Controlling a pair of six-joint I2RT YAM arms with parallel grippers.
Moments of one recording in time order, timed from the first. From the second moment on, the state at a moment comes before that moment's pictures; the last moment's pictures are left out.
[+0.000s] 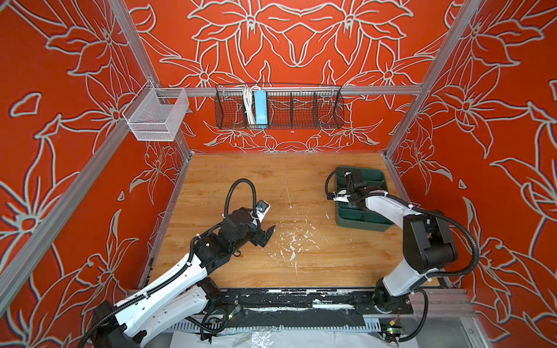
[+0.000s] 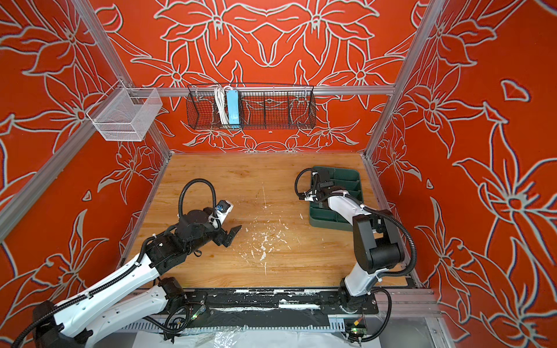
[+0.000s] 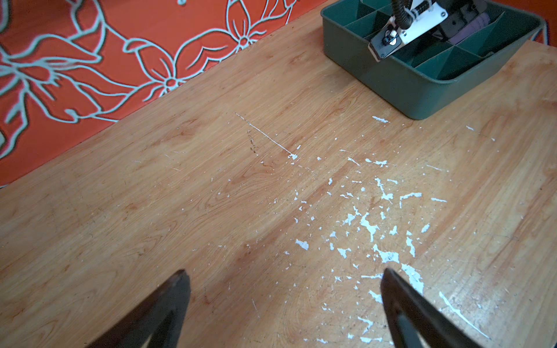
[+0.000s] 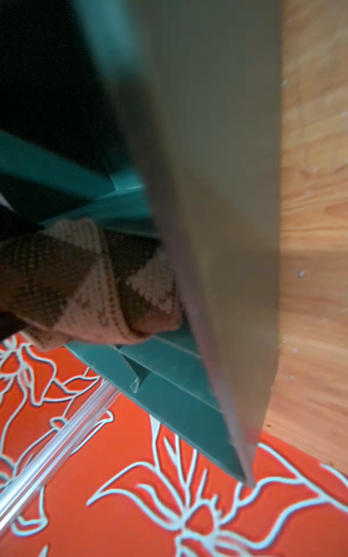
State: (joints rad) left arm -0.68 0.82 0.65 -0.36 -0.14 0.07; right arm 0.23 1.65 1.07 -0.40 0.39 -1.40
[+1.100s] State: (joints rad) left arm -0.68 0.63 0.70 -0.50 -0.25 0.11; right arm 0.66 2.21 1.79 -0.74 -0.17 -0.86
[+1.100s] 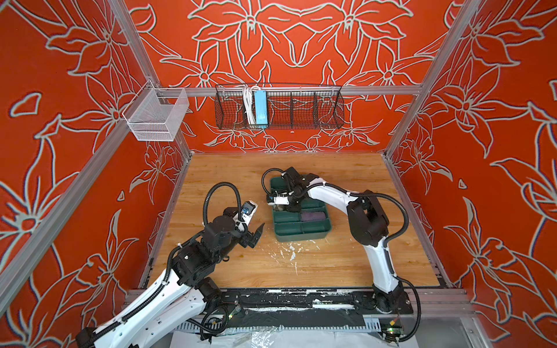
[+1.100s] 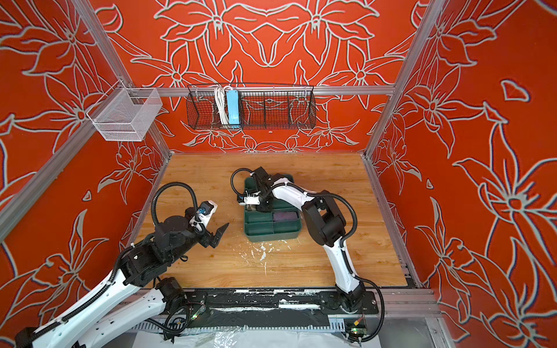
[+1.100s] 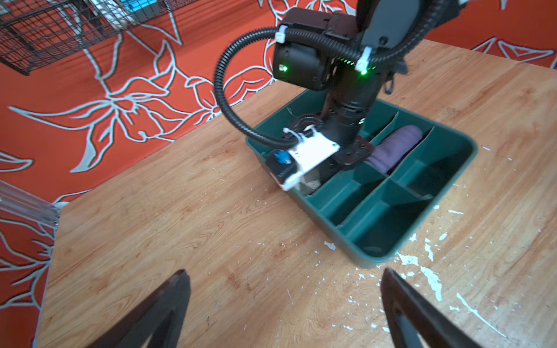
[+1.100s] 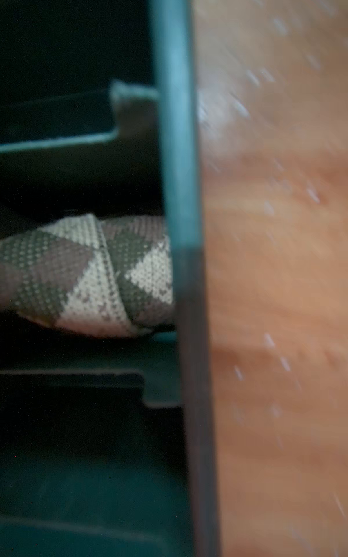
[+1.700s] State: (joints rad) left arm -0.67 0.65 0.70 -0.53 -0.28 0.05; right arm 0.66 2.30 1.98 -0.74 -0.13 -0.62
